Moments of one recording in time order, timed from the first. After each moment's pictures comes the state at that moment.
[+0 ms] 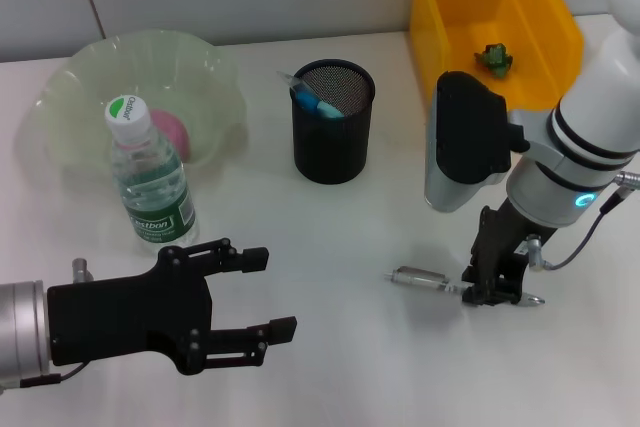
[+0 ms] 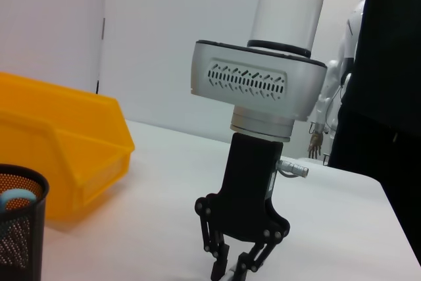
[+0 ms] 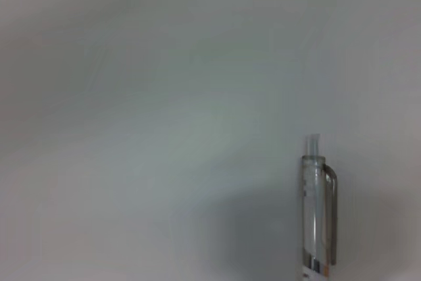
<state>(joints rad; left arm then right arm) -0.20 -2.06 1.35 1.00 1.58 1.50 -1.41 0.74 2.08 -1.48 -1.04 -2.66 -1.55 2.09</state>
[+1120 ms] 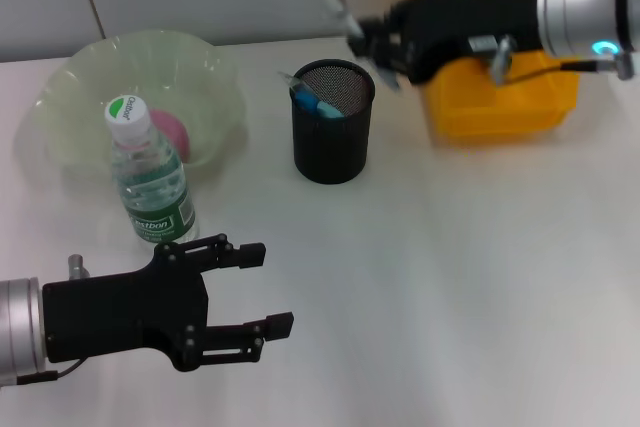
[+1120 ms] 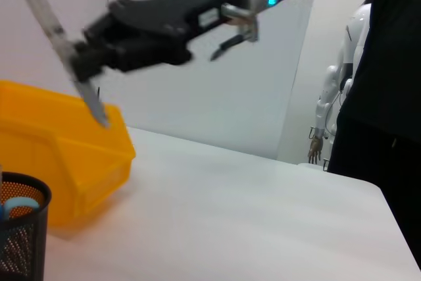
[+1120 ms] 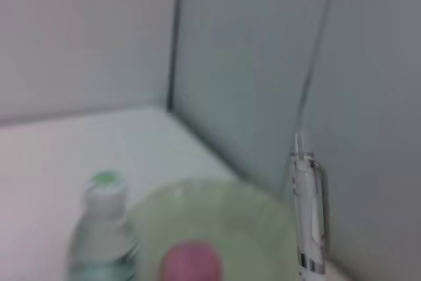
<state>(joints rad) -0.21 -2.06 1.33 0.99 1.58 1.52 -1.40 0.52 2.08 -1.20 -1.35 -2.00 -1.20 1.91</state>
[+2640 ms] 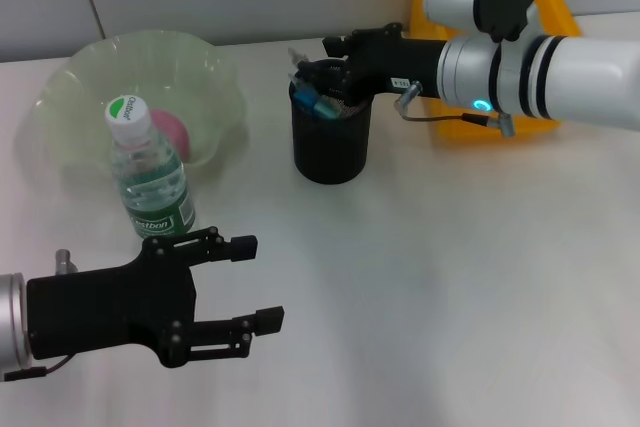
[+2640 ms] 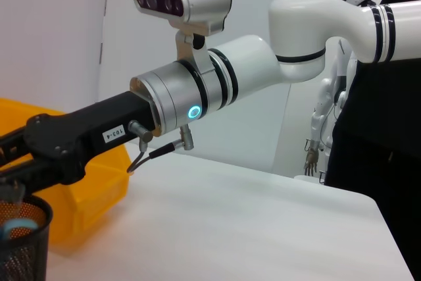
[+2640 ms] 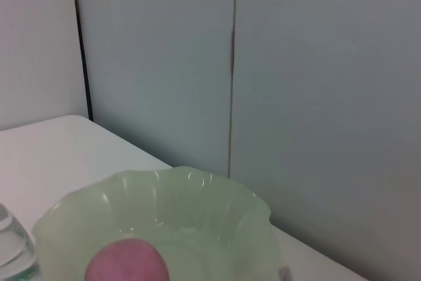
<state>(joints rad) -0.23 -2.06 1.27 0.97 1.58 1.58 -1.38 0.64 2.08 -1.42 -0.77 -1.59 -0.69 1.58</state>
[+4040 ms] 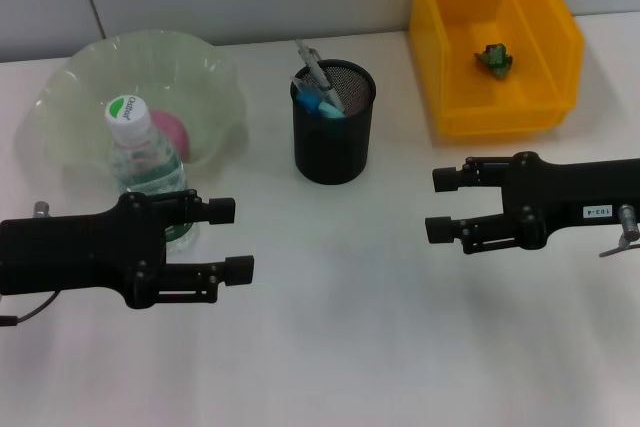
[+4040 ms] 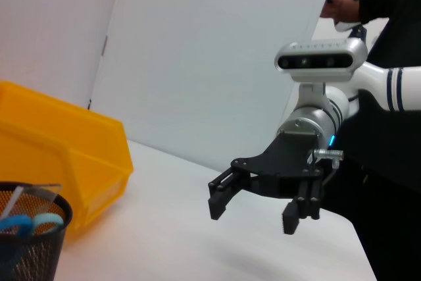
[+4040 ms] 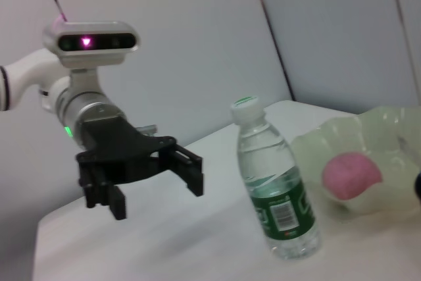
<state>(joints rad) -0.46 -1.98 1.07 0.72 1.68 1.71 -1.48 0.47 1.92 -1.03 -0.64 -1.69 -1.62 1.49</state>
